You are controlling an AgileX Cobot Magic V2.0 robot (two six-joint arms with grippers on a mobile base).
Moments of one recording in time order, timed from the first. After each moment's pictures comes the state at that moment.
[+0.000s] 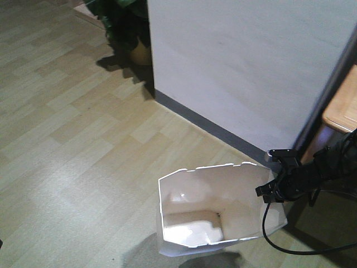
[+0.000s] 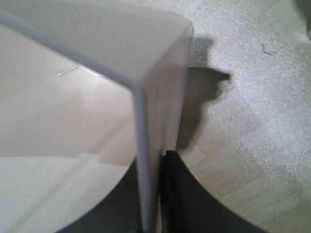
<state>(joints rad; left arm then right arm) 0.00 -0.01 0.03 -0.02 0.27 -0.02 -0.14 2.38 -0.93 1.23 0.38 -1.54</state>
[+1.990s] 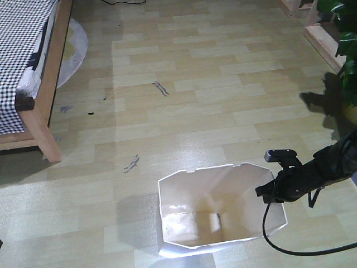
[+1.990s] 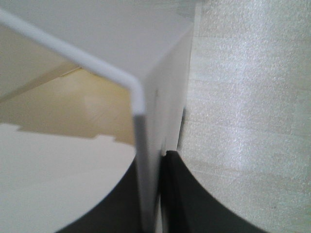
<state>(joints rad) 0.00 -0.01 0.03 -0.02 0.27 -0.02 -0.14 2.38 -0.93 1.23 0.38 -1.54</state>
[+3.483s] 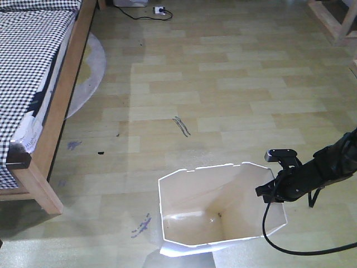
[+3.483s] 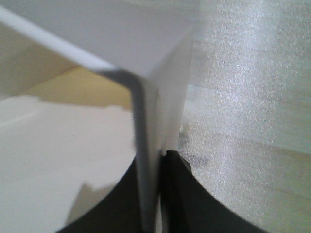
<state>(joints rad) 0.00 -0.01 0.03 -0.02 0.27 -0.02 -0.14 2.38 -0.93 1.23 0.37 -1.54</state>
